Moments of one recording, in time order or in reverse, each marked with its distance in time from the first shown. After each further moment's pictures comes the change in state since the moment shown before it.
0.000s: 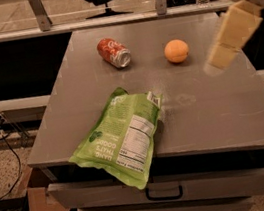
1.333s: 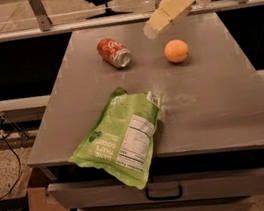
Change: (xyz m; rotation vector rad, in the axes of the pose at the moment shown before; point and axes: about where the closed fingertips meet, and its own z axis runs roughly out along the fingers) arm -0.068 -0.051 0.044 -0.065 -0.112 0.484
